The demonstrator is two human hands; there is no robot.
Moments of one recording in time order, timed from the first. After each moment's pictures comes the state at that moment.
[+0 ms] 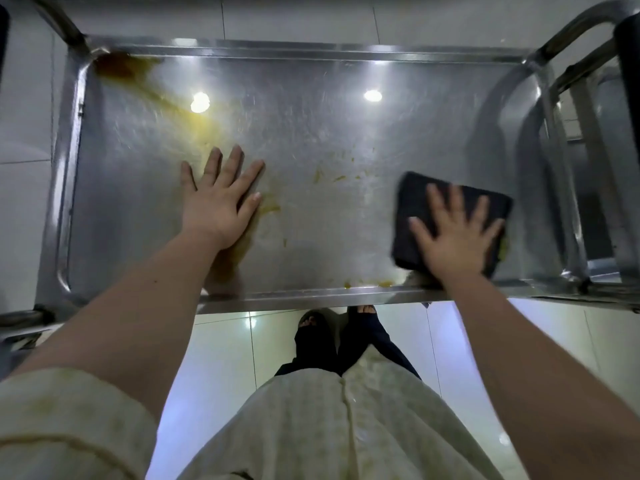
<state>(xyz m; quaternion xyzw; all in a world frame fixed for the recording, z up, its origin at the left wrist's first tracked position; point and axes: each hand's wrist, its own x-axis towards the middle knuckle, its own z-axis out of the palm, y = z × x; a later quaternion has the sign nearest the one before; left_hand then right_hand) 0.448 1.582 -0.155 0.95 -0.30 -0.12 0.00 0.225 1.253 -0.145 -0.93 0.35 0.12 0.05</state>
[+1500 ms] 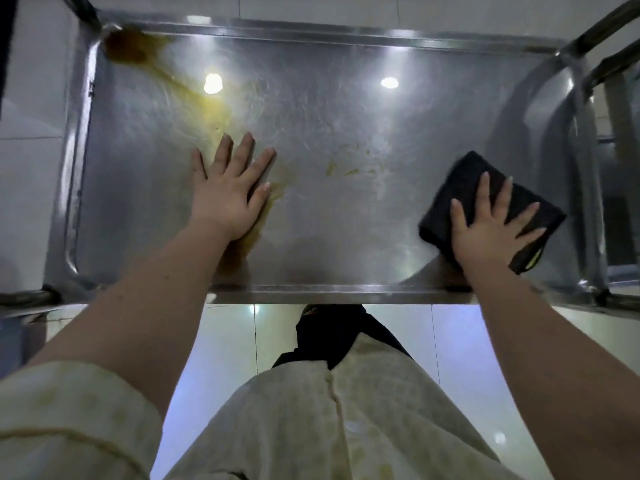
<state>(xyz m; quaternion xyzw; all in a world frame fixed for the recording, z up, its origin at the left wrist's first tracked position) 0.440 1.586 -0.157 0.95 -0.29 -0.11 0.02 0.232 1.240 -0.136 -0.88 0.46 0.13 0.08</state>
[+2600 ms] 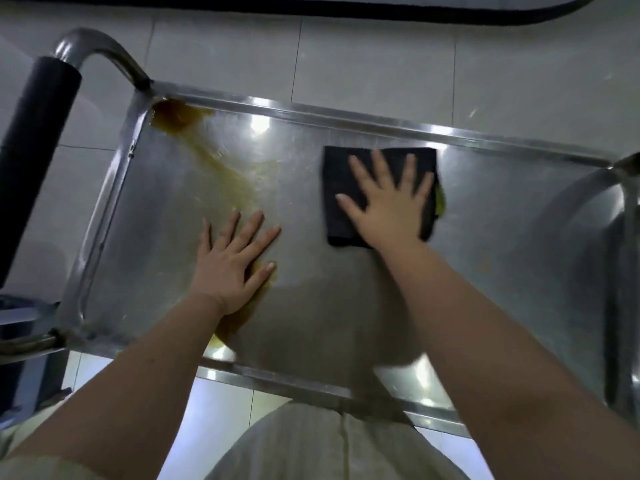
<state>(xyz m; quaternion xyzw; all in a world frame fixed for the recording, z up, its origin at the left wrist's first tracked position) 0.453 1.579 -0.157 0.95 -0.27 -0.12 0.00 0.473 1.276 -0.151 -0.98 0.11 0.12 0.06</state>
